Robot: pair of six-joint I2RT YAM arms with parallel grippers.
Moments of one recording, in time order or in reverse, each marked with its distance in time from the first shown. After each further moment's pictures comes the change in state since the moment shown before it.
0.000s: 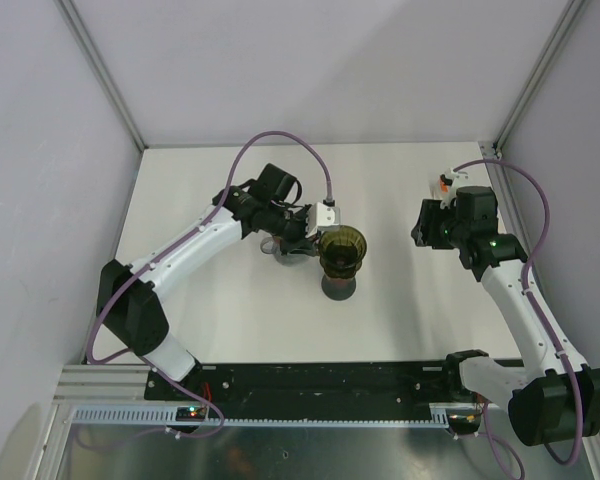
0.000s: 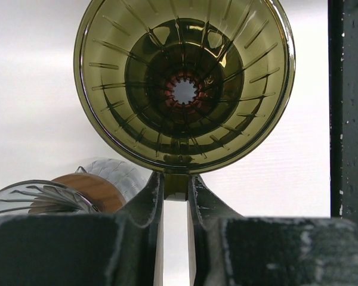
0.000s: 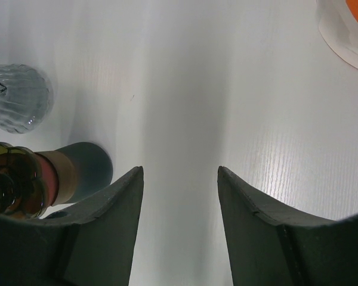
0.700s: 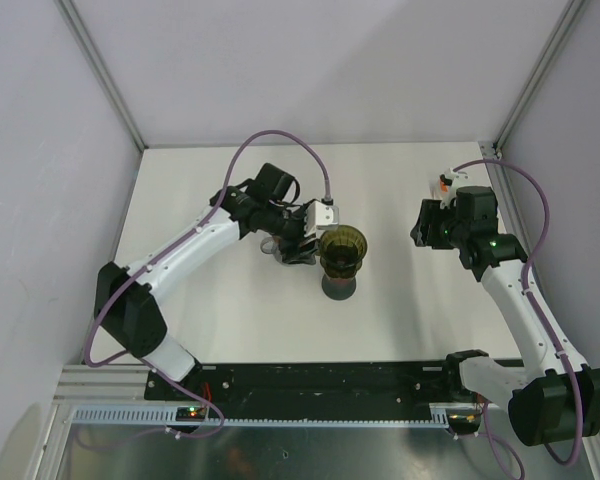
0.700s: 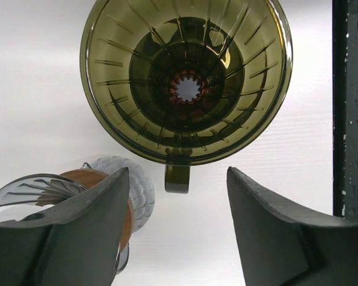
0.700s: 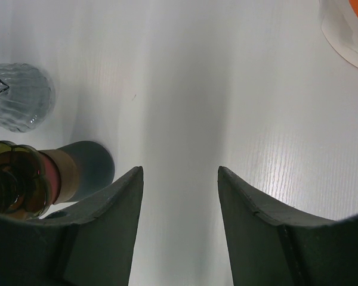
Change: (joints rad) left arm 0.005 -0.011 -0.005 0.010 -0.004 -0.003; right arm 0.000 0.000 0.000 0.000 -0.008 0.000
